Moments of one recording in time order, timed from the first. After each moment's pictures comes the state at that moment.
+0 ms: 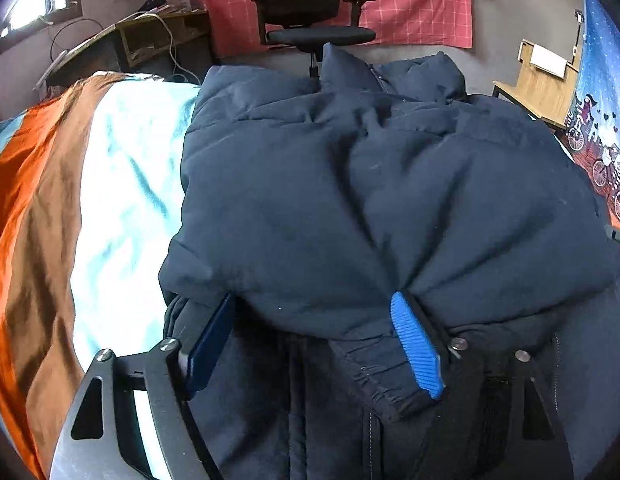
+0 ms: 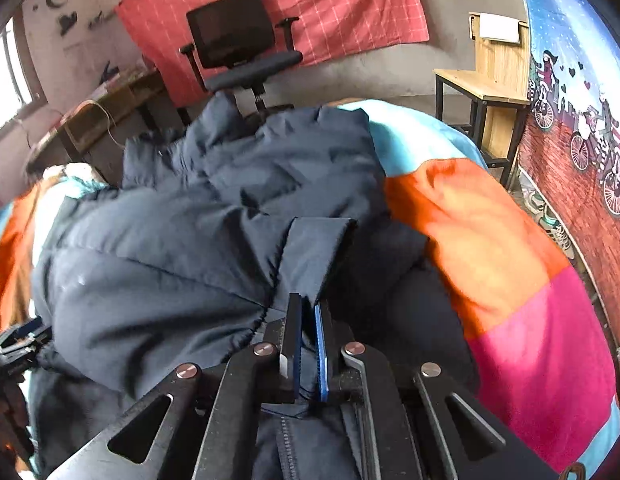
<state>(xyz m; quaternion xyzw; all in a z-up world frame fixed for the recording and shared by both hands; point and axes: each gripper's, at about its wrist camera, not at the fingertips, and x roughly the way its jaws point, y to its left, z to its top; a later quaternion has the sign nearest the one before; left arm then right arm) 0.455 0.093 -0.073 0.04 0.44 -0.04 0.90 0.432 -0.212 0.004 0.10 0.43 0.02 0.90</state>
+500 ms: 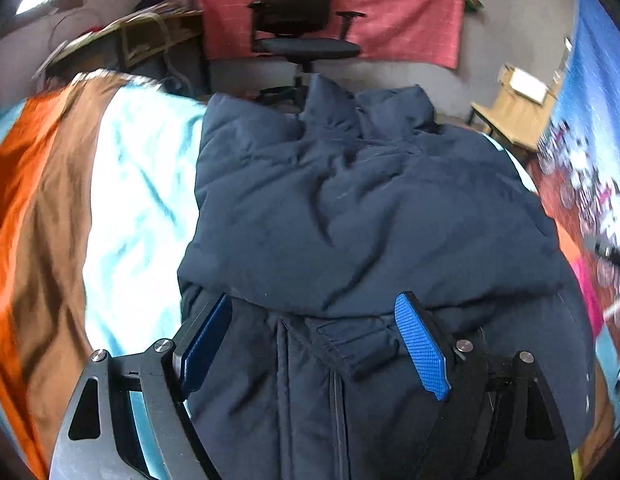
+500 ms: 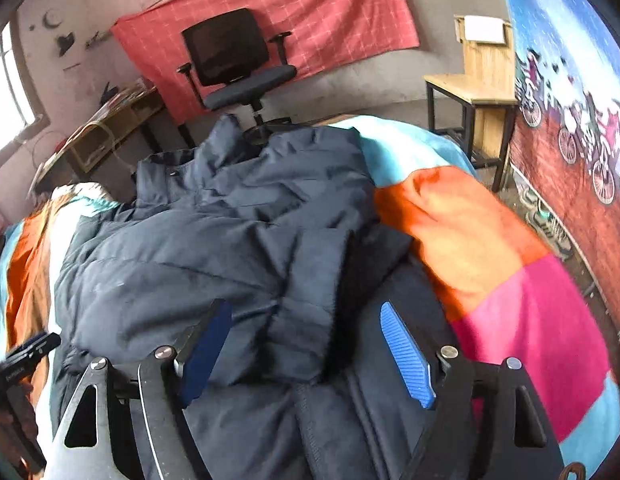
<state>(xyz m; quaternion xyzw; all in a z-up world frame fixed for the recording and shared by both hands) 0.428 0.097 -0.005 0.02 0.44 -0.09 0.90 0.399 -0.205 0.059 0.12 0.41 0.03 0.90</state>
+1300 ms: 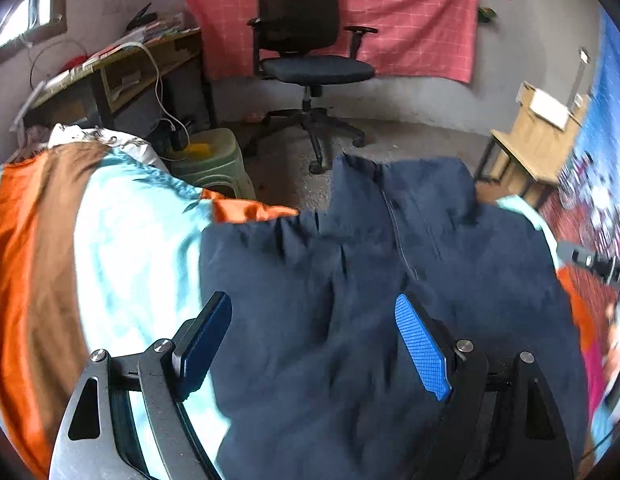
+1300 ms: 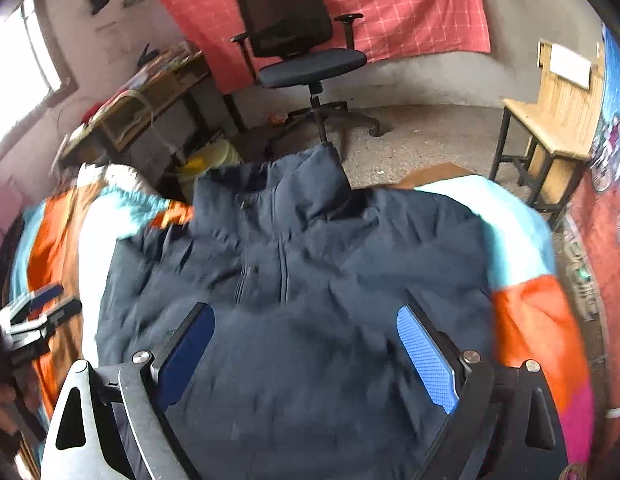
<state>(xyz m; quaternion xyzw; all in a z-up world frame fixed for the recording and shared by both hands) 0.601 0.110 0.044 0.00 0.42 -0.06 0.91 0.577 -0.136 0.097 0.12 0.43 0.10 0.89</state>
